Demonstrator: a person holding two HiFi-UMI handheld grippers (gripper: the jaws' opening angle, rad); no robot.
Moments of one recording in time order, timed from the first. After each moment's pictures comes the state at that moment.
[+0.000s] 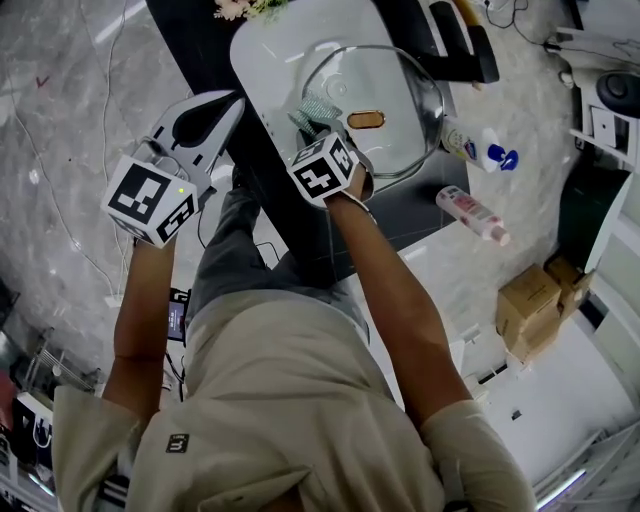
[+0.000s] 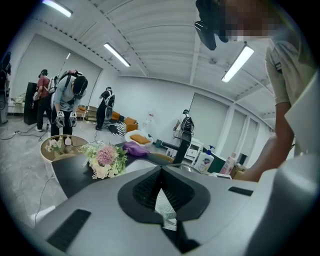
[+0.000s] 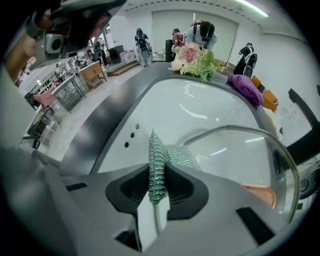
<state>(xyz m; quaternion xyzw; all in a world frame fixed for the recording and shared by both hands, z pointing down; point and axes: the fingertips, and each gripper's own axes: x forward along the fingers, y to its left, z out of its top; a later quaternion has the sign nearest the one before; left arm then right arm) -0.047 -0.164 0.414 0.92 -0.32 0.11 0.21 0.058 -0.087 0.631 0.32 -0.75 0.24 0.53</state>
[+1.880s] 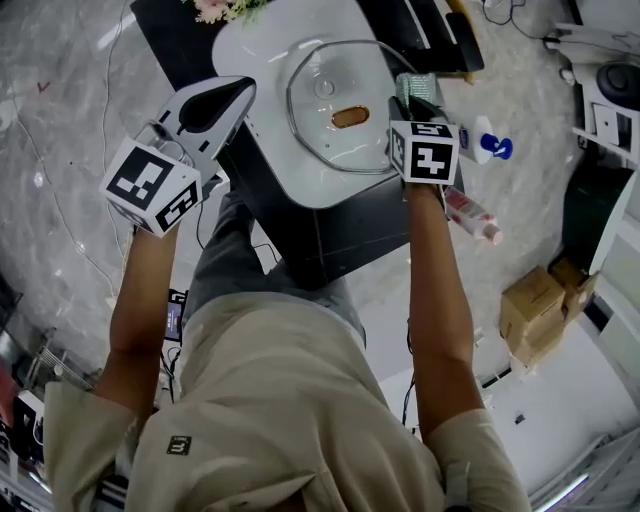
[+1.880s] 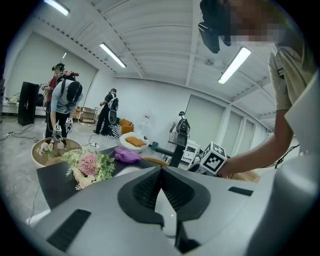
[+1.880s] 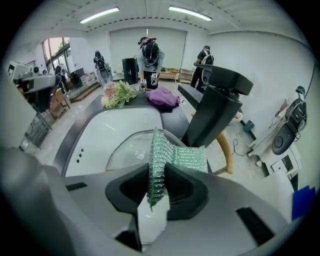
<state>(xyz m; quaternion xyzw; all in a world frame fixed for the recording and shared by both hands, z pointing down) 0.006 -0.174 0.394 0.93 -0.30 0.10 0.21 0.254 -0.159 0.540 0.52 -0.68 0.27 0.44</state>
